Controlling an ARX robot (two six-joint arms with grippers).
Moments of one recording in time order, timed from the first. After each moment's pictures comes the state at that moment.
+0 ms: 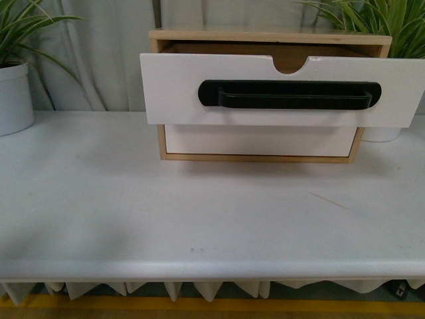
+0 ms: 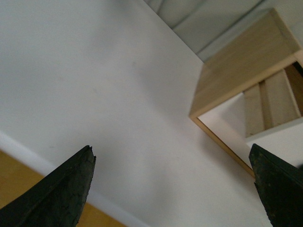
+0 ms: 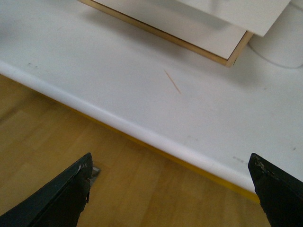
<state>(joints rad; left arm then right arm) -0.35 1.03 0.44 0.28 -0.47 -0.84 0.12 0.71 0.24 0.12 -0.18 -0.35</state>
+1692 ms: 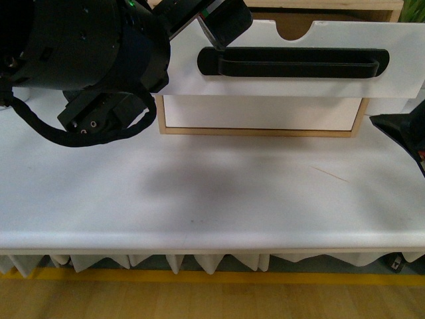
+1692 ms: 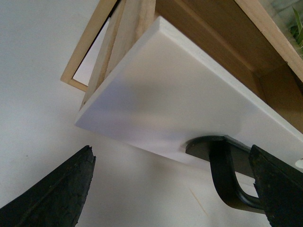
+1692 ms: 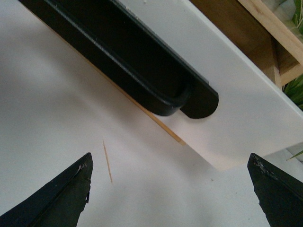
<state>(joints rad) -0.53 1.61 0.92 0.39 -0.32 -0.79 0.15 1.37 0.67 0.40 -0.12 -0.64</state>
